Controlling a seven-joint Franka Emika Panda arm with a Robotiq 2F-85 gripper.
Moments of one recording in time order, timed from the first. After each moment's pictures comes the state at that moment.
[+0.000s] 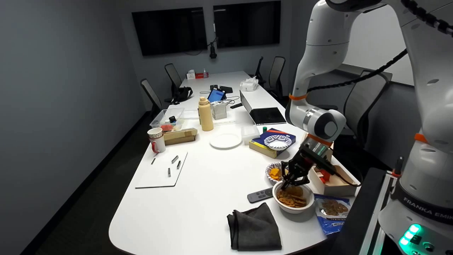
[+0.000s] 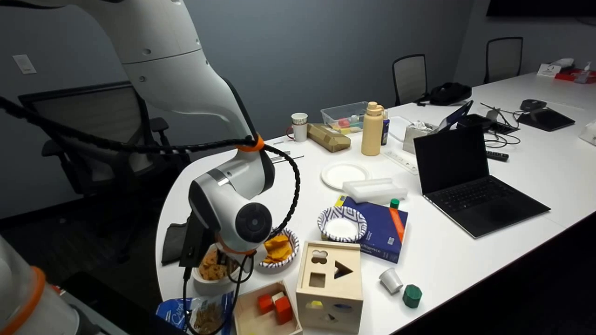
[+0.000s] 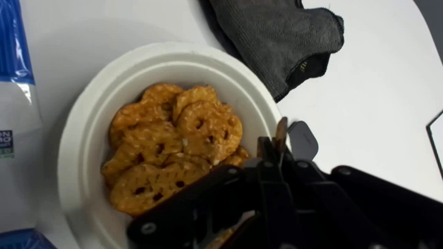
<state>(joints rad) -0.09 0.43 -0.17 -2.65 1.63 2.31 -0.81</state>
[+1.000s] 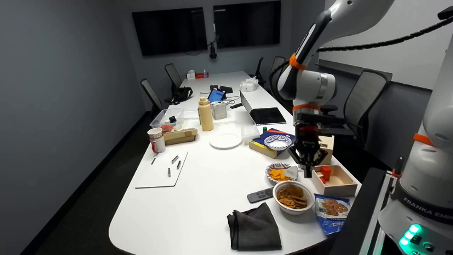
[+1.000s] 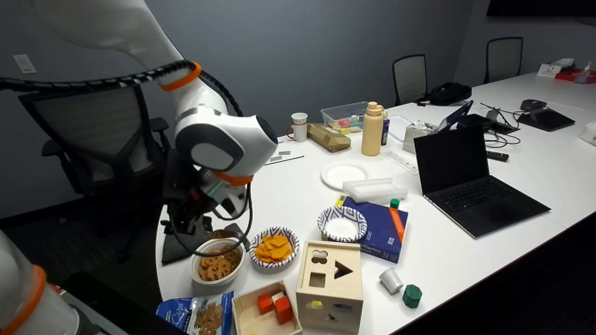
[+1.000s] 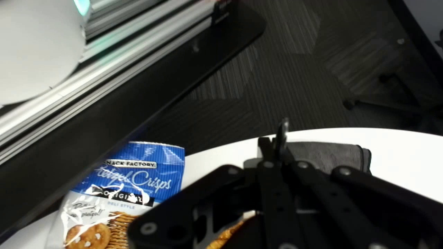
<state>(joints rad) -0.05 0.00 -0.21 -2.71 0.58 1.98 0.05</state>
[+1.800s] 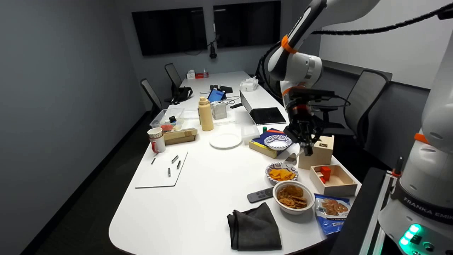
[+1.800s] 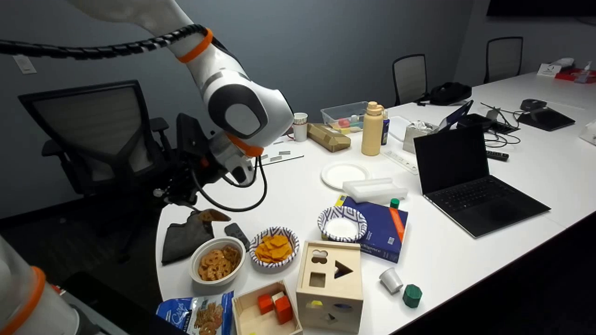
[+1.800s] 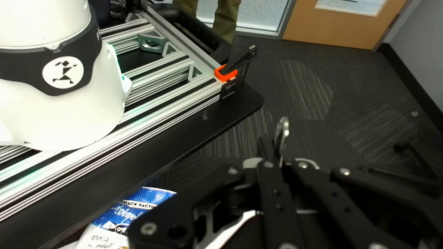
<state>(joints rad) -0.10 0.03 -0.18 -2.49 0.47 1.58 0.11</state>
